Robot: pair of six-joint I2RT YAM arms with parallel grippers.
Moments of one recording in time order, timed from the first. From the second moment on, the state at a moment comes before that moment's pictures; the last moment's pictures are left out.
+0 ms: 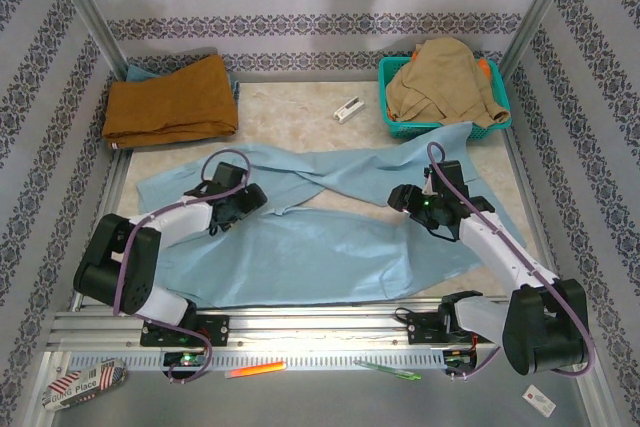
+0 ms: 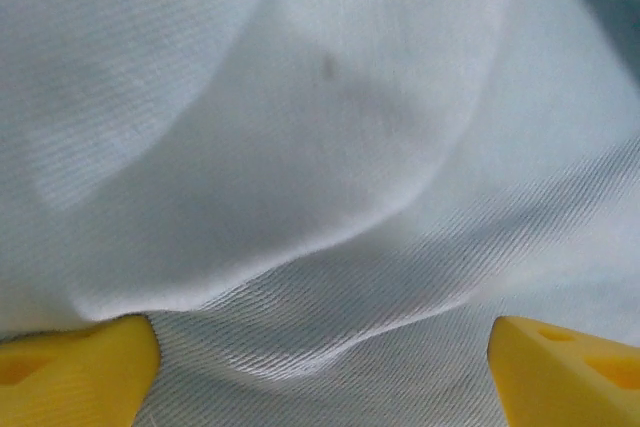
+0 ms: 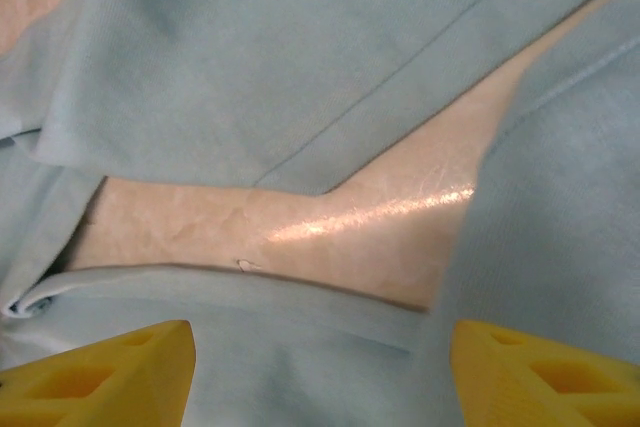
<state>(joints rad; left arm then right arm) -0.26 1.49 0.69 -0.25 0.01 -0.92 0.15 1.14 0.65 -0.49 -0.27 0.65</state>
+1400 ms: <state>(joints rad) 0.07 1.17 0.60 -0.39 0.26 -0.82 -0.09 1.67 1.11 -0.63 -0.01 0.57</state>
